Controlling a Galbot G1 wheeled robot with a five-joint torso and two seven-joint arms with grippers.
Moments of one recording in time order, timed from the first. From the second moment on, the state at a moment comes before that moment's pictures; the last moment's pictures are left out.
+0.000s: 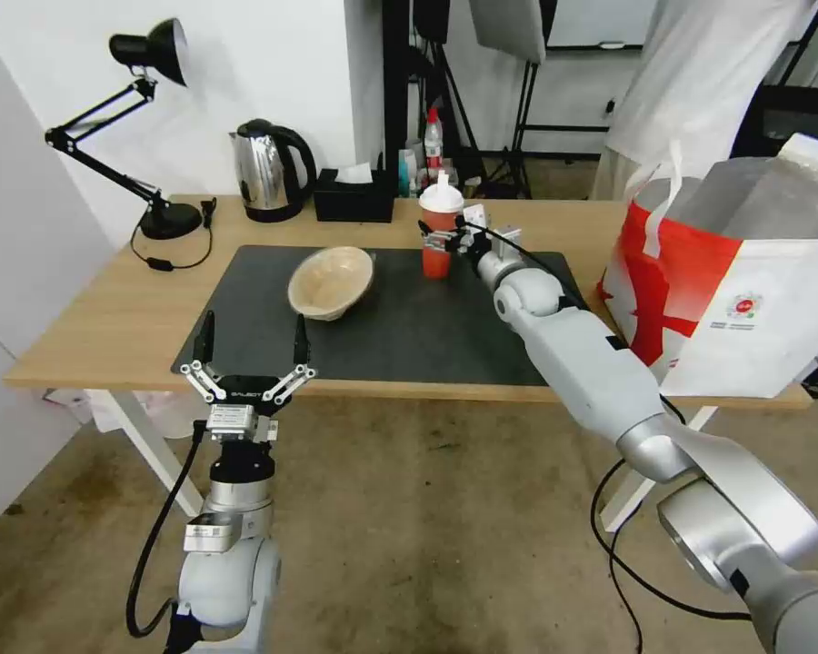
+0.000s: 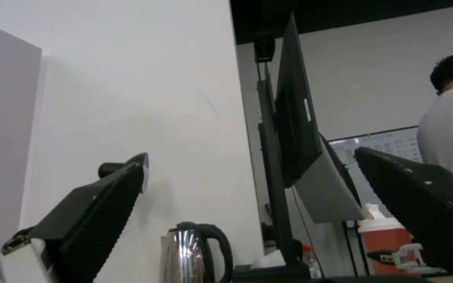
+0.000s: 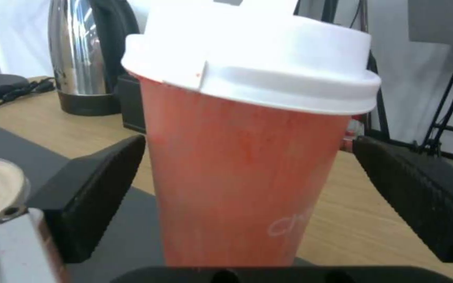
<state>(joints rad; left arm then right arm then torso) 1.48 -1.59 -0.55 -2.02 0.04 -0.67 0.05 -0.25 1.30 -0.14 0.99 0.55 -0.01 -0.08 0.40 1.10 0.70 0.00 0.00</state>
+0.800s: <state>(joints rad) 1.48 -1.59 -0.55 -2.02 0.04 -0.68 0.05 -0.25 1.29 -0.14 1.00 0.55 -0.01 -0.08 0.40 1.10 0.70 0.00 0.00</state>
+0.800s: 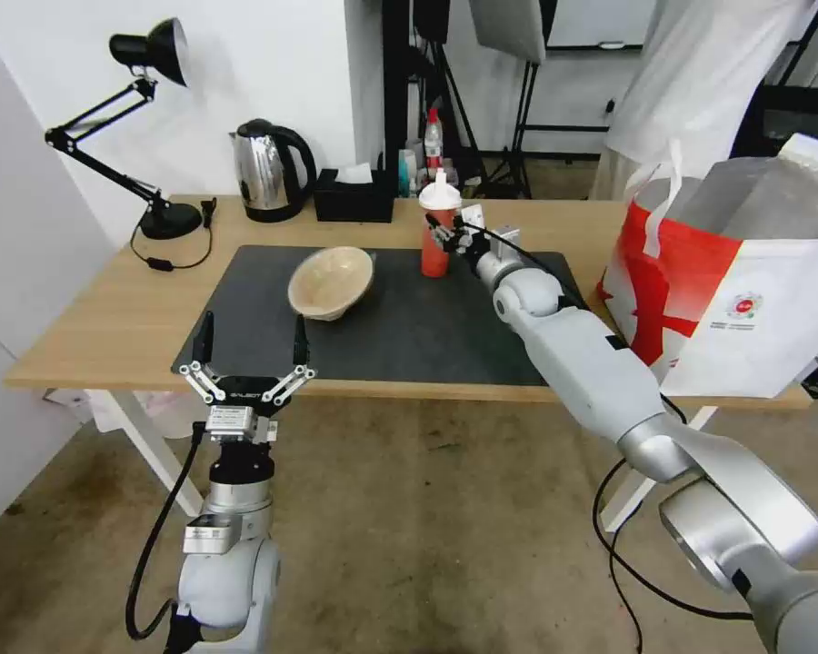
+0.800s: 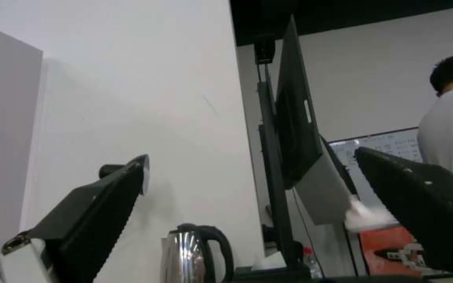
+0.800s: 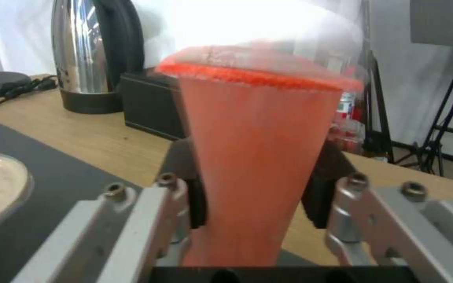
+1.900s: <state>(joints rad) 1.47 -1.59 -0.55 -2.02 0.05 -0.67 0.05 -0.28 1.20 -0.09 1.24 0.59 -0.04 -0.06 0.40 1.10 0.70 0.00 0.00</state>
